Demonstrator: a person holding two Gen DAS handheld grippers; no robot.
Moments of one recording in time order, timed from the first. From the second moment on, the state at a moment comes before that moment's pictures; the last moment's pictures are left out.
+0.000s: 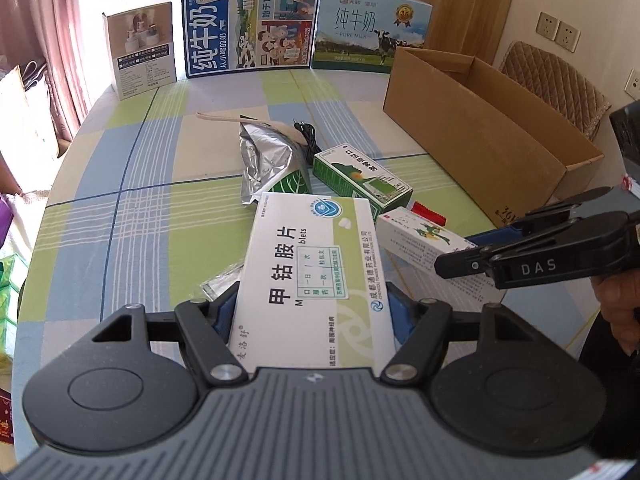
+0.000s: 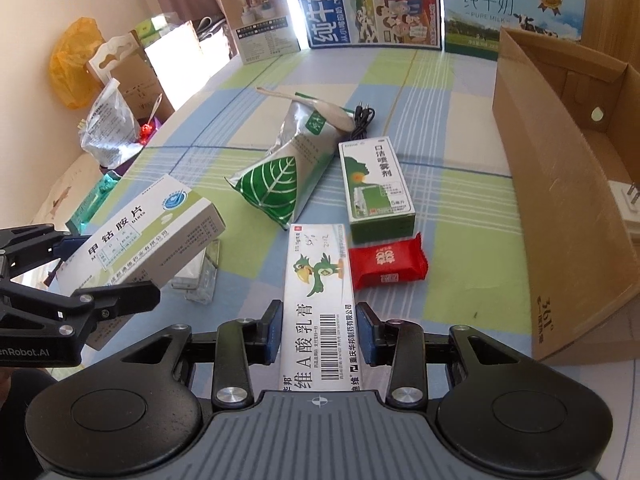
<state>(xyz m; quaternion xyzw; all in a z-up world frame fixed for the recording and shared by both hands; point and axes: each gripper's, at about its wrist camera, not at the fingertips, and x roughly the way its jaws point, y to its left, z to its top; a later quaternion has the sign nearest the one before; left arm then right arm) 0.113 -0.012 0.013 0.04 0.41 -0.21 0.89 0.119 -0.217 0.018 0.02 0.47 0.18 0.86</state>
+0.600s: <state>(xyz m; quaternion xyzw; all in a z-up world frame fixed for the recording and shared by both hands) 0.112 -0.054 0.042 0.06 0.39 -0.22 0.89 0.110 -0.259 0.072 0.02 0.42 0.15 0.89</state>
